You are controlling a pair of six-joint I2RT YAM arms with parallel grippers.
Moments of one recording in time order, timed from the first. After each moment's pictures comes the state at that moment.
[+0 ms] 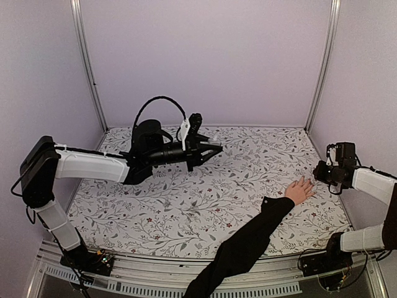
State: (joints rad) left arm -0.83 1.70 1.01 0.73 0.51 0.01; right arm -0.12 1.17 0.58 -0.18 -0.09 0.28
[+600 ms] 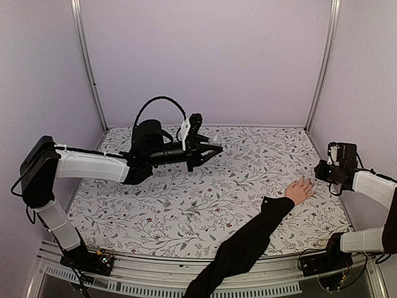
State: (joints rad) left arm -0.83 1.70 1.02 0.72 0.51 0.00; right arm -0.12 1.13 0.55 -0.11 -0.08 0.25
